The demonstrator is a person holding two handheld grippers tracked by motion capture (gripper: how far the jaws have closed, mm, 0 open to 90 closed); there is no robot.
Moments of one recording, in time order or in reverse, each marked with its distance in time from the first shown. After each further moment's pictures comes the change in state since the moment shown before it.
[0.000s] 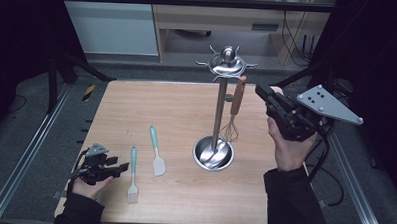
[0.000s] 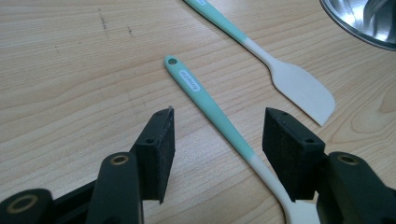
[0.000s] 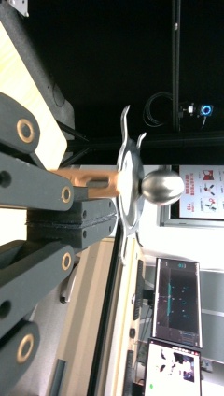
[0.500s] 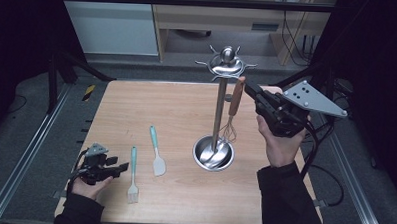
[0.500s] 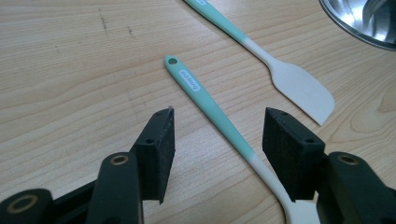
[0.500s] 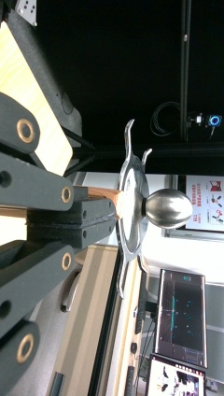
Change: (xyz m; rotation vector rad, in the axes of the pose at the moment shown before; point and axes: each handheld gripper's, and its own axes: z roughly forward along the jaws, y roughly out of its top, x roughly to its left) left arm 0.000 0.000 -0.001 0.001 0.005 0.007; right arm 0.012 0.001 0.014 0.023 0.042 -0.020
